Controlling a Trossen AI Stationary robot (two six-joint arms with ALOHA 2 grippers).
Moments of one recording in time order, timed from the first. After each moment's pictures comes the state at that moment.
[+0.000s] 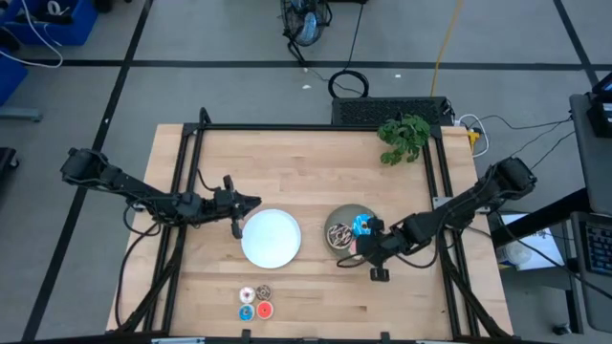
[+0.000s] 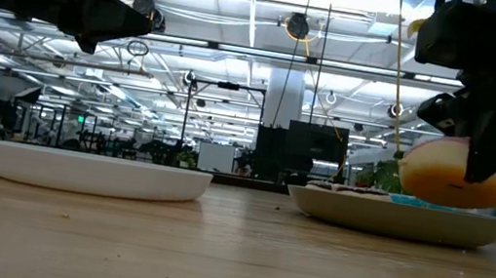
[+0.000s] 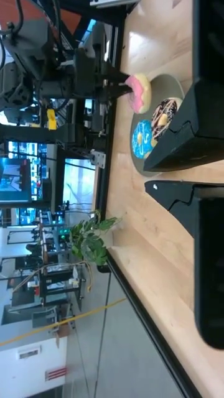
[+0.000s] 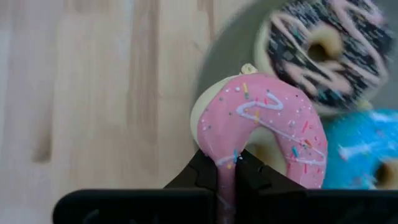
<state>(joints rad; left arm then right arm) -0.28 0.98 0.14 0.86 -0.53 -0.03 0.46 1.45 0.79 -0.42 0.10 0.48</state>
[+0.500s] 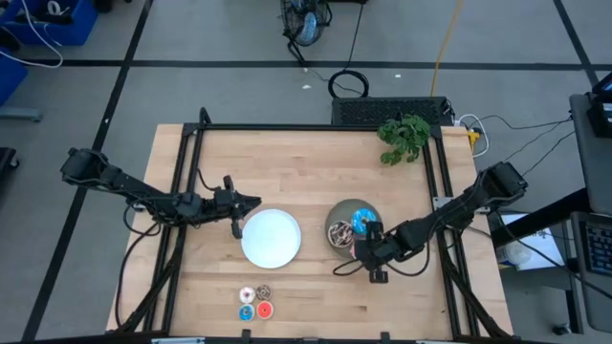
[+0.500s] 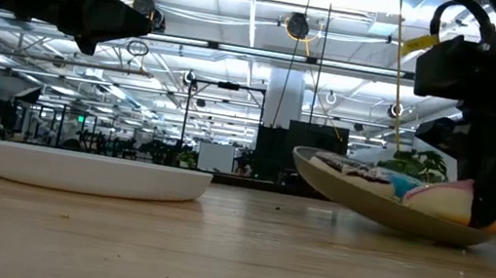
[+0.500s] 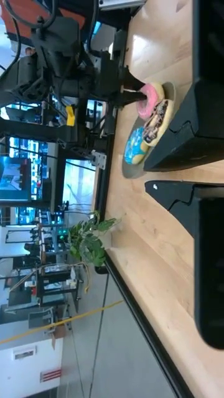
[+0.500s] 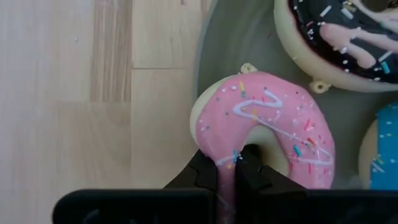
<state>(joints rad) -0.28 0.98 0.14 0.86 -0.53 -0.06 0.48 1.56 0.79 -0.43 0.13 0.46</state>
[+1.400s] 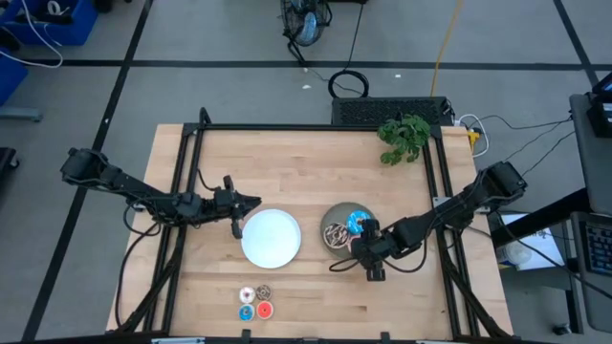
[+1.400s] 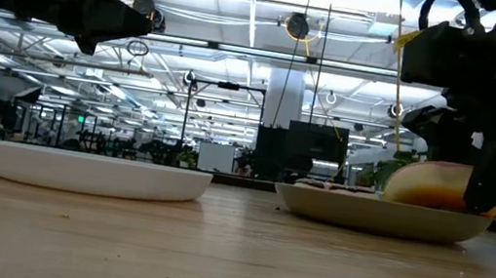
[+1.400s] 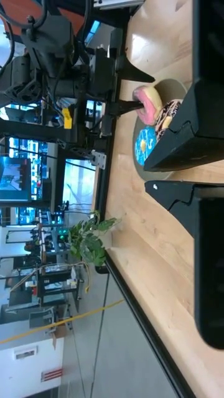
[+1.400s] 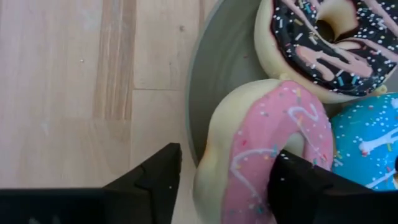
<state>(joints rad) -0.28 0.98 0.14 0.86 -0.53 -0.05 0.44 1.56 0.83 -0.45 0.12 0.40</state>
